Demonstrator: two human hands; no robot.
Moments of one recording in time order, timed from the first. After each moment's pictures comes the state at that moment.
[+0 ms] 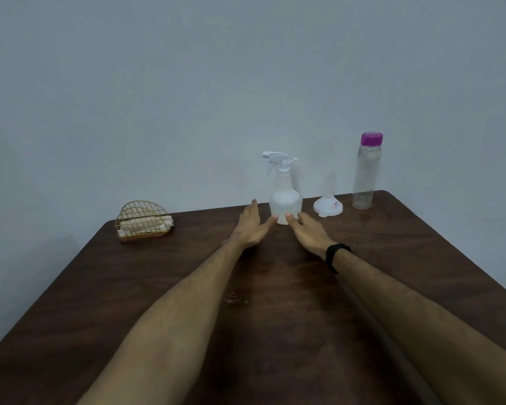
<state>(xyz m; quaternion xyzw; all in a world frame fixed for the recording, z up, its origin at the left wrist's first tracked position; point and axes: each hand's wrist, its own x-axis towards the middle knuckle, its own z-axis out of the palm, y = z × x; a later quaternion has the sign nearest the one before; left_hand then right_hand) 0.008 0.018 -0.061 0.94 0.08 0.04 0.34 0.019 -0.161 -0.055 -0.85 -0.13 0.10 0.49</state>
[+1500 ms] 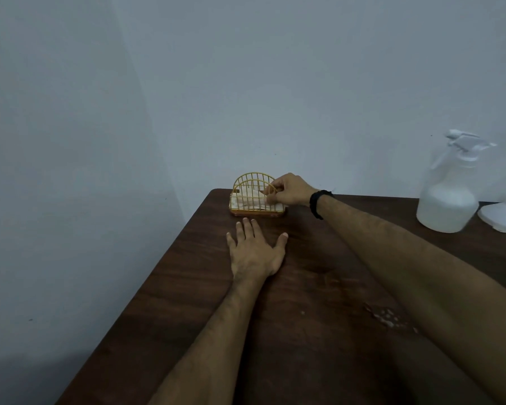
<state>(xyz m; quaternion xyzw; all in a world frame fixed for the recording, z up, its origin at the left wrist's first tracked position) -0.124 0.230 -0.103 0.94 0.32 0.04 0.11 0.054 0.192 -0.042 -0.84 -0.41 0.11 0.34</state>
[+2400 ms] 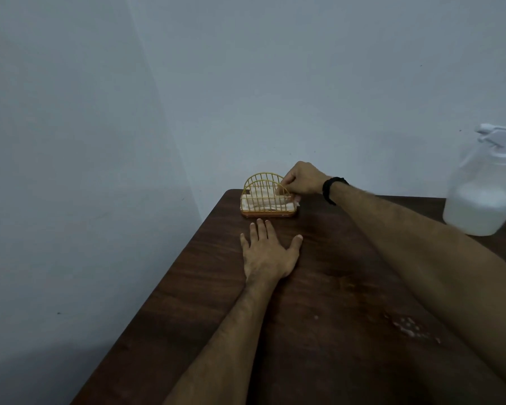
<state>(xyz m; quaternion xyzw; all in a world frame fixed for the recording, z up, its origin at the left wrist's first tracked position) -0.124 0.231 -0.100 0.94 0.33 0.02 0.11 0.075 0.203 -0.025 -0.81 -0.44 0.15 0.34</state>
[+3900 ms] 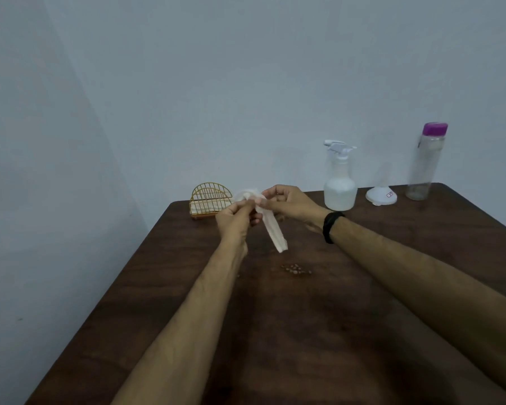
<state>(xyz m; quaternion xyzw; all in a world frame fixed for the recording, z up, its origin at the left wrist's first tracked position) -0.153 0.098 -0.011 0.56 0.23 0.28 0.75 -0.066 -0.025 0.005 -0.71 -0.30 0.19 0.60</state>
